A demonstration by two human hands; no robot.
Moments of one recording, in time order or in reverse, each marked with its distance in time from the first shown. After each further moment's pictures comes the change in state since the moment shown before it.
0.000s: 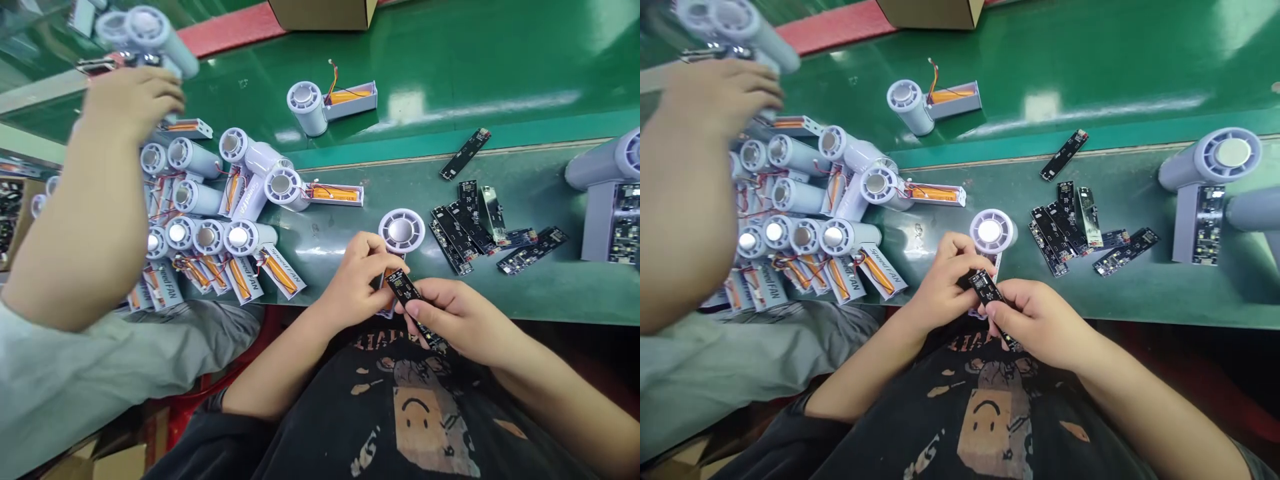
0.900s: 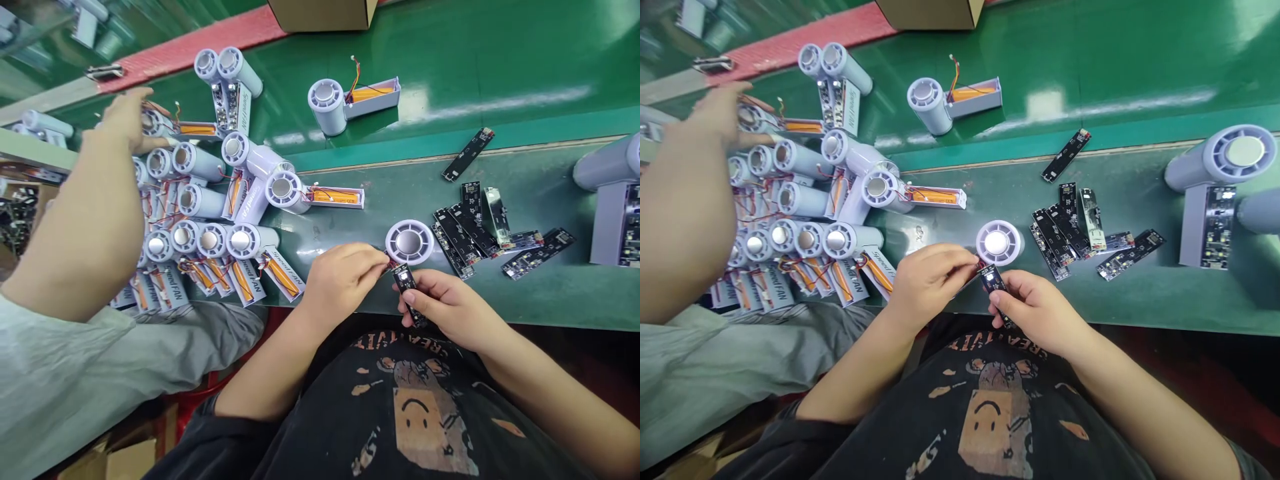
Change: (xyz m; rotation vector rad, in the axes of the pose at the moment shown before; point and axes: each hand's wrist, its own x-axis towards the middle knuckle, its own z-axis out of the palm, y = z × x) left_hand 0.002 0.001 -0.018 0.326 0.105 0.062; right_hand 0.016 0.021 -0.003 0.066 0.081 0.022
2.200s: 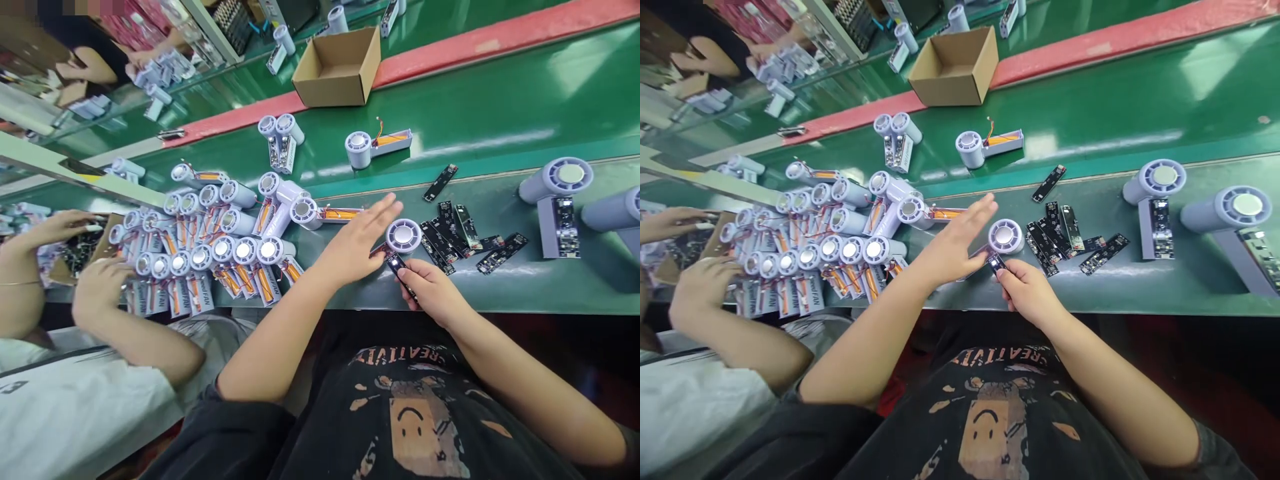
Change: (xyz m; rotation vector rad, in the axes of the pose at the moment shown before) left_hand 0.051 -0.002 -0.014 0.122 -0.311 0.104; right_hand 0.008 -0.007 0.016 0.084 0.291 -0.003
